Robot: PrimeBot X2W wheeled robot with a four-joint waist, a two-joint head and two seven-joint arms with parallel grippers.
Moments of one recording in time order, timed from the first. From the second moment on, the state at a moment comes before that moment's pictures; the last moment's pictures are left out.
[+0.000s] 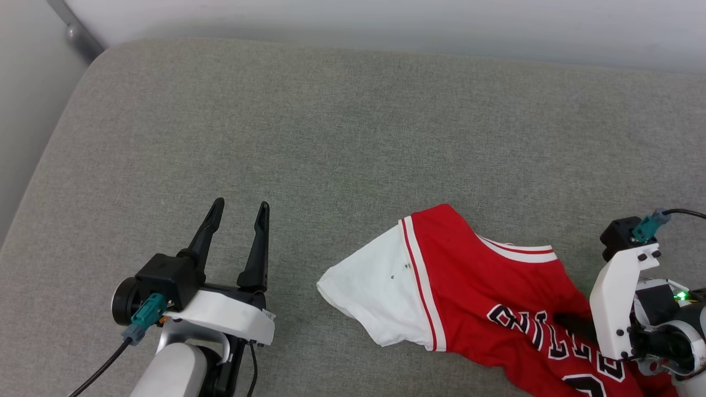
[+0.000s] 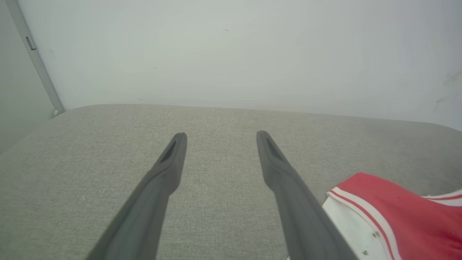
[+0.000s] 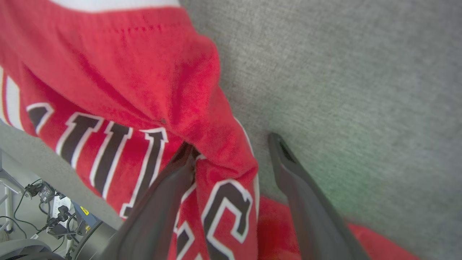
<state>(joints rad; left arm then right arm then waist) -0.20 0.27 -0.32 0.06 -0.42 0.09 -0.21 -0.25 -0.38 0.13 0.13 0.55 0.13 1.08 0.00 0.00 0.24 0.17</state>
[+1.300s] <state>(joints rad) -0.26 0.27 -0.31 0.10 -0.42 0.07 -0.25 -0.50 -0.38 -0.04 0.40 0.22 0.13 0.41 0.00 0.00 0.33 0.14</state>
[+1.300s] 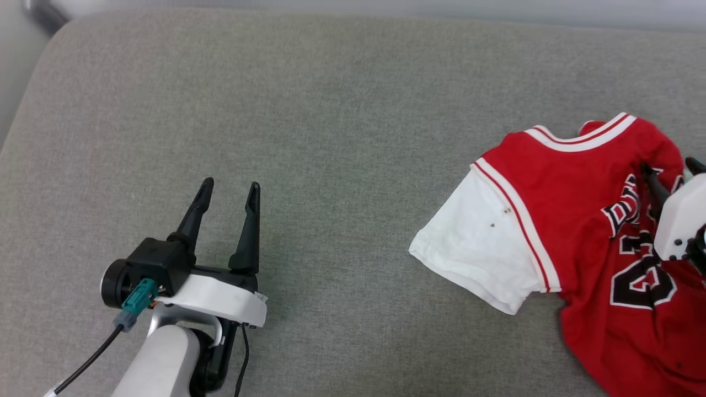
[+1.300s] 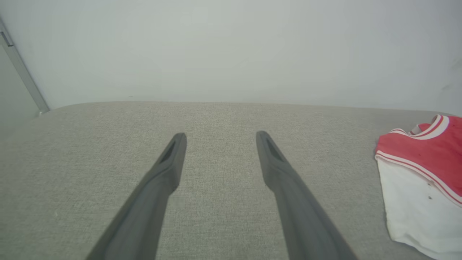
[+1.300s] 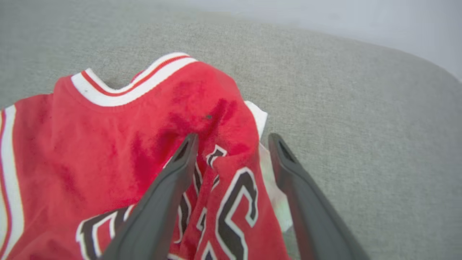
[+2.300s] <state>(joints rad) -0.14 0.32 -0.32 0.09 -0.44 0.12 -0.15 0.09 -0.06 -0.09 -0.19 0.11 0.13 0.07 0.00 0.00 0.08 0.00</state>
